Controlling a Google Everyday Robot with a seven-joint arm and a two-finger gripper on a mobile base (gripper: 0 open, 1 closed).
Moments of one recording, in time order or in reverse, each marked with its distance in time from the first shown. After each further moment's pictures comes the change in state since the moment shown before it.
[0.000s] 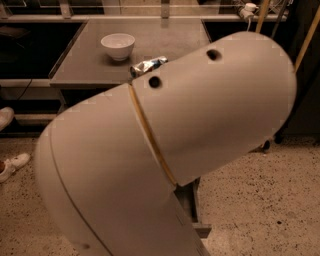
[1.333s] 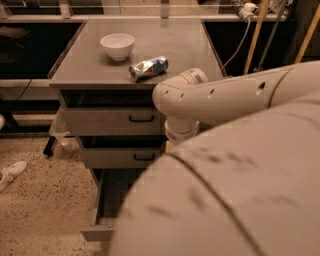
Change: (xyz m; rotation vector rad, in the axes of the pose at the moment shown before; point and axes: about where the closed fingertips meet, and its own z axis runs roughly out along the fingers) arm 0.073 0.091 -0.048 -0.137 0.059 -0.162
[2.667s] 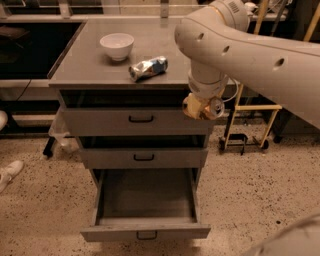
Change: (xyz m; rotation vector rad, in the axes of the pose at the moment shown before) arm 0.010 -0.104 -0.127 0.166 -0.039 0.217
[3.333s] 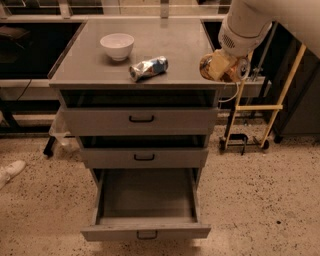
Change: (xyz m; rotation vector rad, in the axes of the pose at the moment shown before) arm -0.002 -0.090 -0.090 0.024 -0.187 0.025
